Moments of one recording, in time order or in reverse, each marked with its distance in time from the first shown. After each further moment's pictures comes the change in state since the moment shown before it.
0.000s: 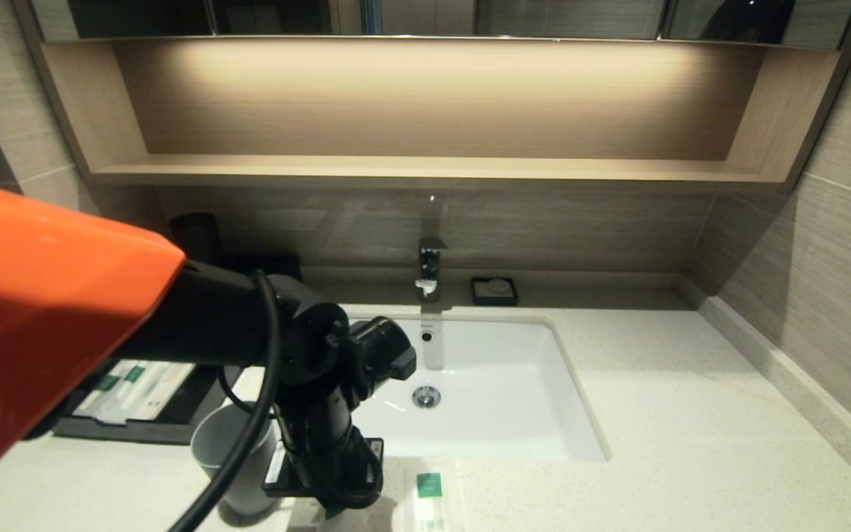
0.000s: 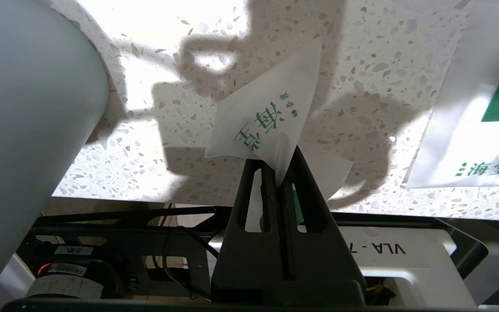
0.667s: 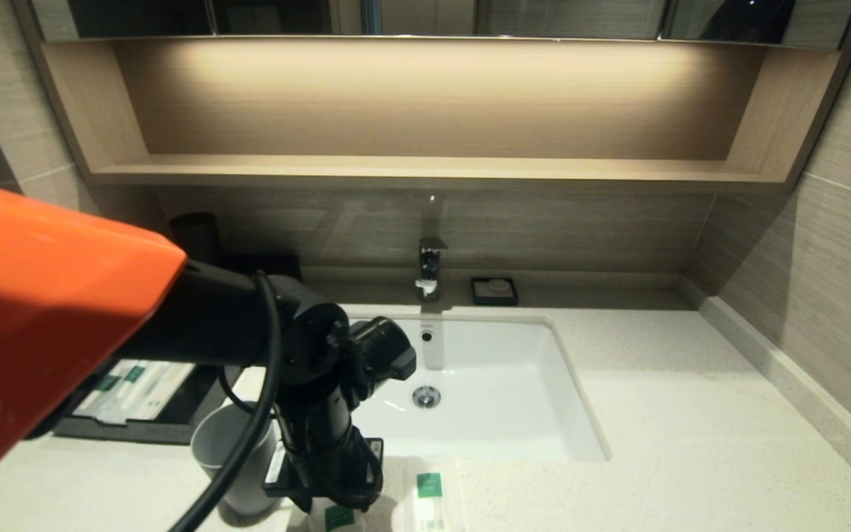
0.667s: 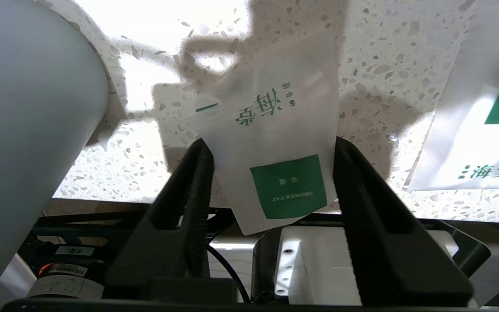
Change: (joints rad) left arm 0.000 0.003 0.000 0.000 0.000 0.002; right arm 0.000 0.000 0.000 0.000 0.000 0.000
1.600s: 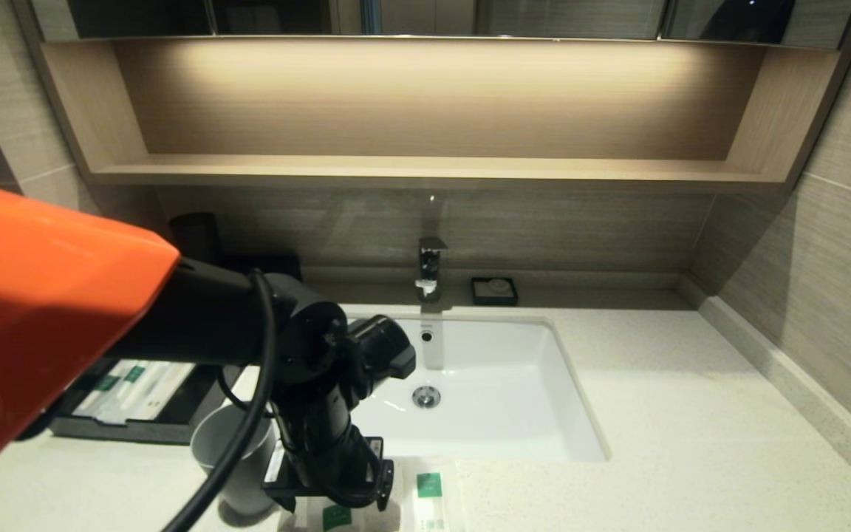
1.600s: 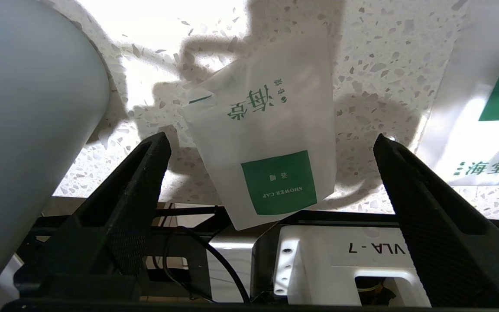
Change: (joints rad) left arm -0.001 -0.008 0.000 0.000 0.001 -0.002; right arm 0.000 0.000 0.000 0.000 0.000 0.000
